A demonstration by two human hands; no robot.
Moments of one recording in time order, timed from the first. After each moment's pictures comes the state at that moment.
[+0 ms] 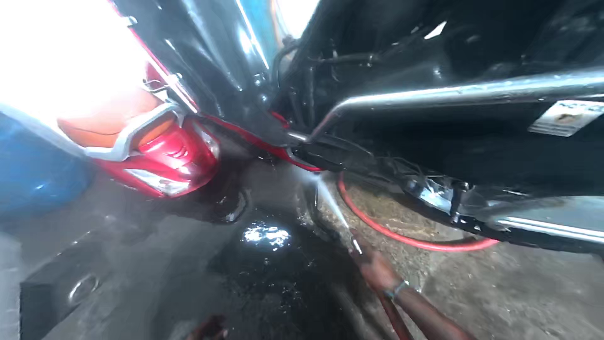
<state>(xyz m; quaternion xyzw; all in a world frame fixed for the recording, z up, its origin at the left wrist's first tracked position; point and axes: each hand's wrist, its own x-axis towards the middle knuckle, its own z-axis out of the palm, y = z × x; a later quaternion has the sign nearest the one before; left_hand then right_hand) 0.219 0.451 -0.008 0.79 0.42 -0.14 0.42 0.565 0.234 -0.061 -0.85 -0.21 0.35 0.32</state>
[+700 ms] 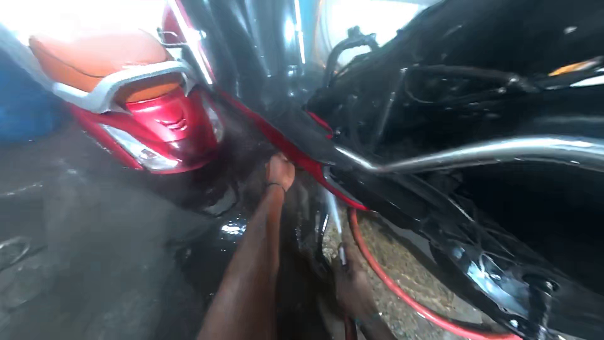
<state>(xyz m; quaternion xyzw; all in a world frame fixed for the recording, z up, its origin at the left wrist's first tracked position) 0.572 0.585 0.025 0.78 0.45 0.16 0.41 0.569 0.343 -0.070 -0.87 -0.24 0.25 0.36</state>
